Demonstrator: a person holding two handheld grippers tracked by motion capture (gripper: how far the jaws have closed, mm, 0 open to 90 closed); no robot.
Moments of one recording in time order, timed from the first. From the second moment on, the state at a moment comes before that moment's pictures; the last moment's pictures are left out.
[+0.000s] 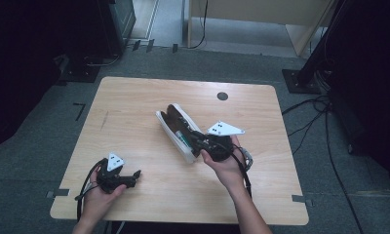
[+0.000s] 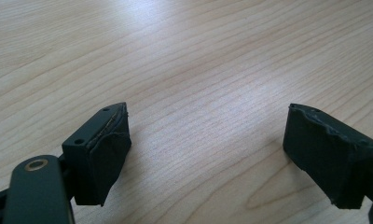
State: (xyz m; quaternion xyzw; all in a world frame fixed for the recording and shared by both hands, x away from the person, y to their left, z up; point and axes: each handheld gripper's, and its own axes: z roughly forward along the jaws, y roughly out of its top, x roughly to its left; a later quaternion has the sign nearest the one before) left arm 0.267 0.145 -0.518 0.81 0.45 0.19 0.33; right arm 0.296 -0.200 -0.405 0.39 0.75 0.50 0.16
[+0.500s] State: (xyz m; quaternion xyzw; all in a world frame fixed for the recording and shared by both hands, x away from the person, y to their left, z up) left arm 0.267 0.145 -0.518 0.81 0.45 0.19 0.33; right arm 0.317 -0.175 -0.429 0.41 0.77 0.46 0.18
